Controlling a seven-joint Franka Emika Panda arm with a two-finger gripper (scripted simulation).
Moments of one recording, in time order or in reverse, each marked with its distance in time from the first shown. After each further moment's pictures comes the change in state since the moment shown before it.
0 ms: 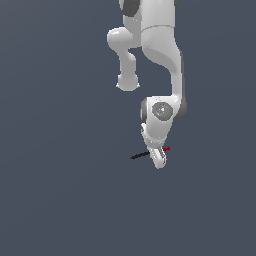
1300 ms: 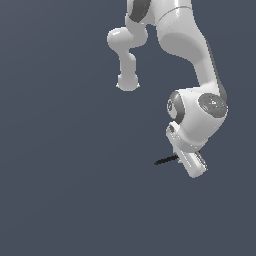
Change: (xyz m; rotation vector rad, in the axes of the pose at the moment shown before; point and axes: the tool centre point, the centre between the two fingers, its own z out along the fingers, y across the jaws) arm -0.074 -0.086 -0.080 -0.001 -0.001 -0.003
